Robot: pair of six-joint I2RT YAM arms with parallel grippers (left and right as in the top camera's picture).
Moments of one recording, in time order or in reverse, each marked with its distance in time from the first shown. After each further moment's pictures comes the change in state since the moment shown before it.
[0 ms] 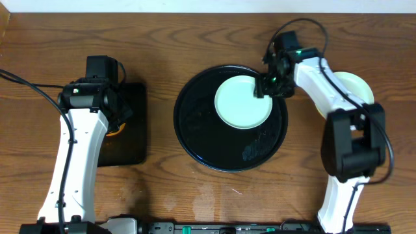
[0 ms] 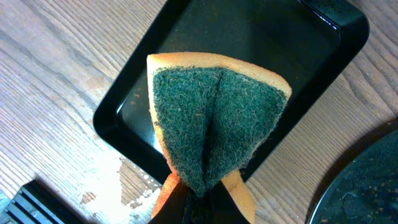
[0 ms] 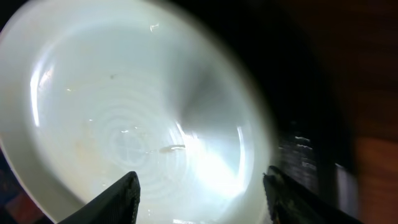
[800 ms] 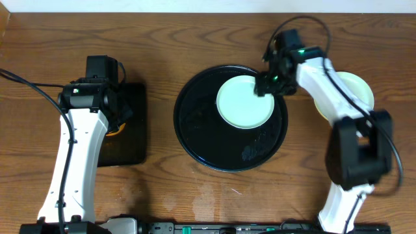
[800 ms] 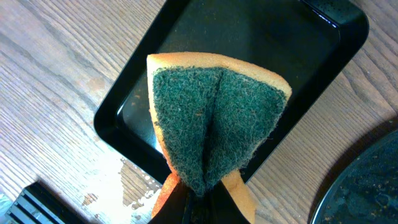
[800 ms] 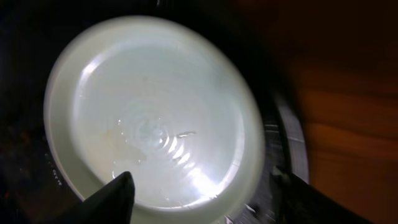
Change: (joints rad) left arm 0.000 0.000 0.000 0.001 0.000 0.015; right arm 0.002 -0.134 -0.001 -0.024 0.068 -0.018
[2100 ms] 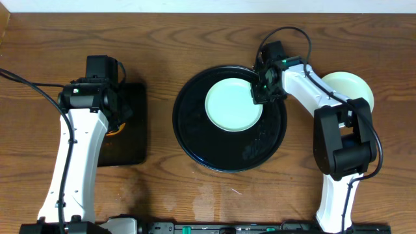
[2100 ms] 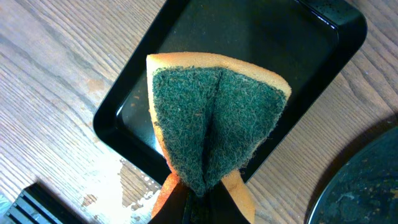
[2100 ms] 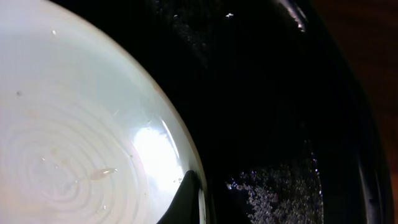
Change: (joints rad) left arm 0.000 0.000 0.000 0.004 0.000 0.000; right arm 0.060 0.162 -0.060 0.139 0.042 0.006
